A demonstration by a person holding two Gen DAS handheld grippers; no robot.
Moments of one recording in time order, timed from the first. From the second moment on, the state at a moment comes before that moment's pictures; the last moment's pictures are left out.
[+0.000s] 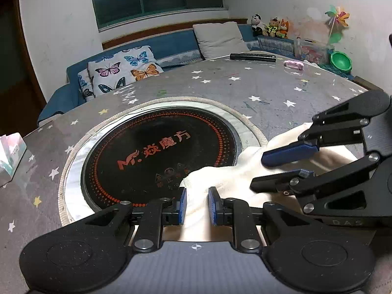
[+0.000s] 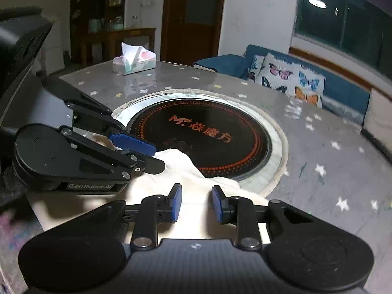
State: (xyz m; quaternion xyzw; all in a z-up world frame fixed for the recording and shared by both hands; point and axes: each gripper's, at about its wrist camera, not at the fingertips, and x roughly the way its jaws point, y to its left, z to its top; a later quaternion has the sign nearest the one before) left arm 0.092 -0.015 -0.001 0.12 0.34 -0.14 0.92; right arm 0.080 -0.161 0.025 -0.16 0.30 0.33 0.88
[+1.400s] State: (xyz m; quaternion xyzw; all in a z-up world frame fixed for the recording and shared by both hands) left arm 0.008 0.037 0.006 0.03 0.32 -0.15 0.93; right arm 0.042 -0.192 0.046 -0.11 0.30 0.37 0.87
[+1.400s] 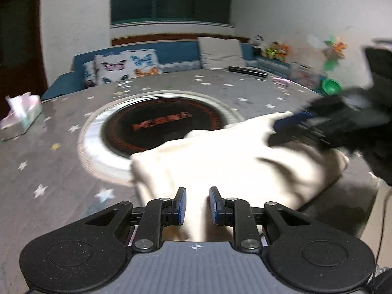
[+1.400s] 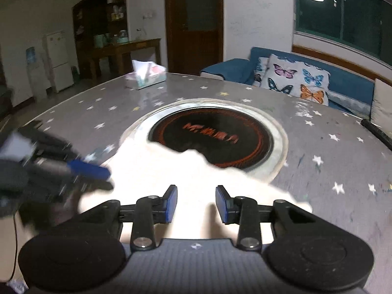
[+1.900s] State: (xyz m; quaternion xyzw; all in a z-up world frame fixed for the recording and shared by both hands) left arm 0.016 0.039 0.006 0.03 0.33 -0.11 0.94; right arm 0.005 -0.254 0.029 -0.05 0.34 0.33 0.88
